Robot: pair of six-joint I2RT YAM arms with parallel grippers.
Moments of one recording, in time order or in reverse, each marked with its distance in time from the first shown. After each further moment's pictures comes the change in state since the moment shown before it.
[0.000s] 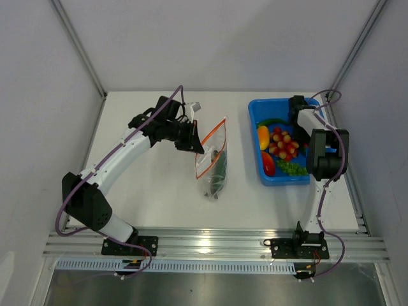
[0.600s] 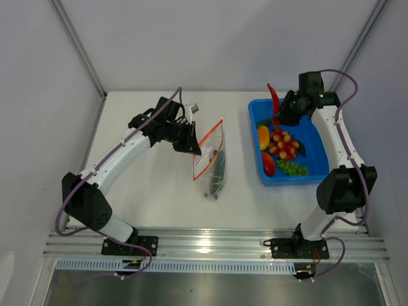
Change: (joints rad) left arm 0.001 0.000 0.000 -0.037 -0.039 -0.010; right arm 0.090 -0.448 0.099 -0.240 -0.648 0.141
